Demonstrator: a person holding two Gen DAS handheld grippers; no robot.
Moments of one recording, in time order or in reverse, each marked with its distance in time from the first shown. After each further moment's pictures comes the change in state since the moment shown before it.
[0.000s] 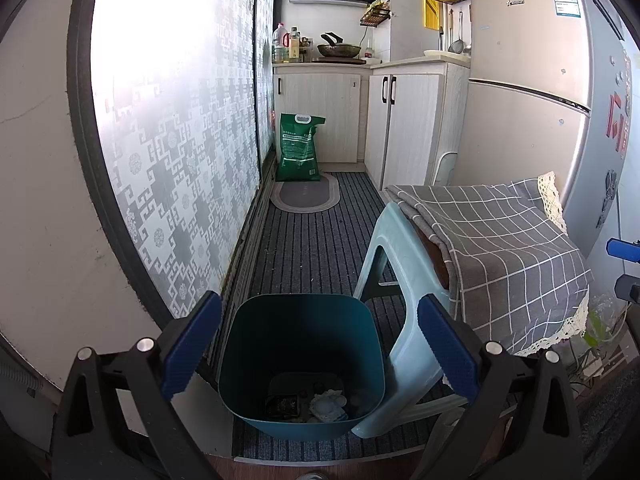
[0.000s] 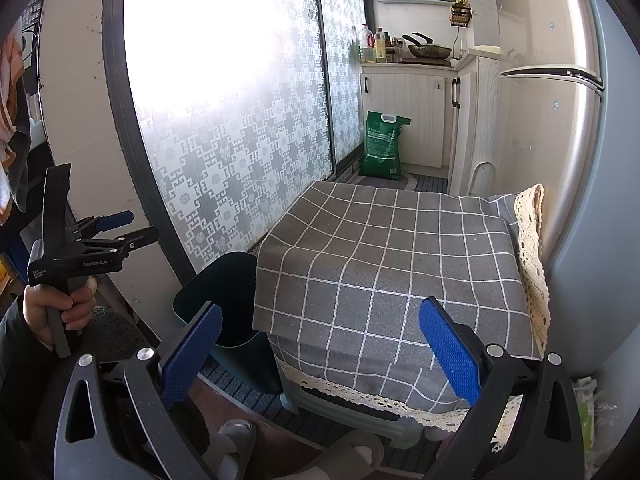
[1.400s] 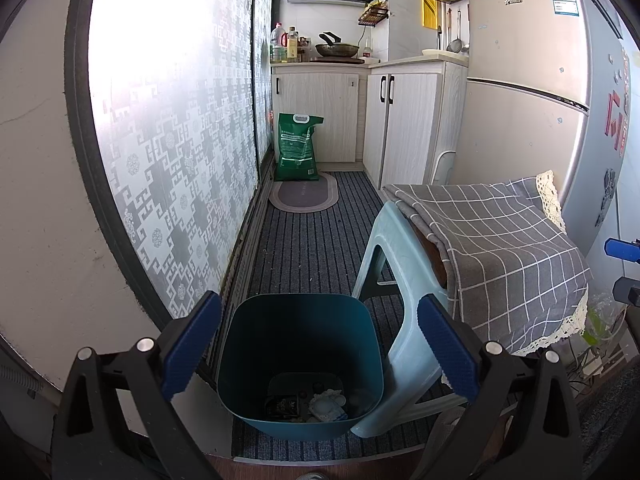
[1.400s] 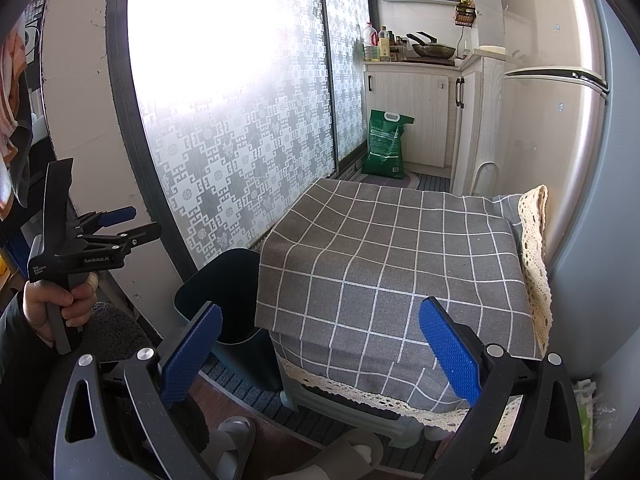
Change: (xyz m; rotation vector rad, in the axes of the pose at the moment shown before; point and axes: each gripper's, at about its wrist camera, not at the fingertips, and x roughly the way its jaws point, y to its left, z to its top) left arm 0.000 -0.002 0.000 0.003 -0.001 -0.001; right arm -0.001 0.000 -0.004 -0.010 0.005 0.006
